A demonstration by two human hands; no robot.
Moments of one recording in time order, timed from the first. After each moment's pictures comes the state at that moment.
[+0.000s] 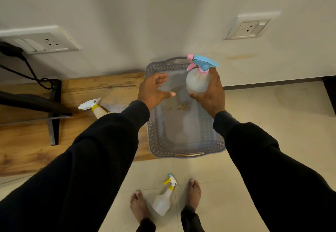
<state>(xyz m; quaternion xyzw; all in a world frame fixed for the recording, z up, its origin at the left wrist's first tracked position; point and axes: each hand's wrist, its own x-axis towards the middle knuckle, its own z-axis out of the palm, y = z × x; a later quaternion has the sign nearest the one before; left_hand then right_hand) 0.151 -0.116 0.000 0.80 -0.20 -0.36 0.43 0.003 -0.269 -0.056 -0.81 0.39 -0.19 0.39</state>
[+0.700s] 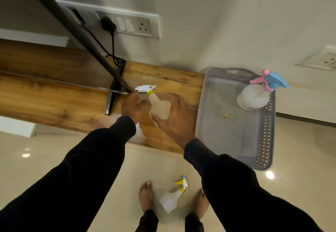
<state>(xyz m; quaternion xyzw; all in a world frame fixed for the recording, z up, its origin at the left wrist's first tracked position) 0.217 0.103 -0.023 0.87 0.11 -0.28 0.40 0.105 -0.014 0.001 -0.88 0.23 0.00 0.41</state>
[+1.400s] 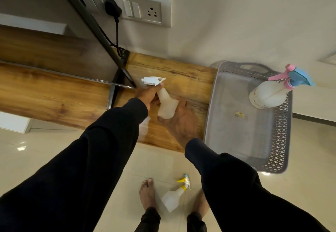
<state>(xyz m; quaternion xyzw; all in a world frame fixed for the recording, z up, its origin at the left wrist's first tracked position) 0.249 0.076 -0.061 0.64 0.26 -0.36 0.62 0.115 0.005 -0.041 -0.88 0.32 0.05 0.35</state>
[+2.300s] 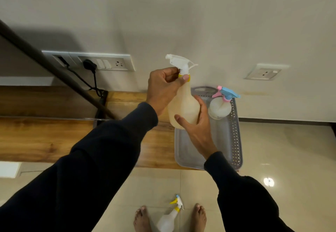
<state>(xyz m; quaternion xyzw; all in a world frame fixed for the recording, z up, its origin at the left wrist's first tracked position) 0.180 -0.047 0.151 0.72 -0.14 -0.24 0.63 0.041 -0.102 0.074 -0.68 0.32 -0.17 0.64</state>
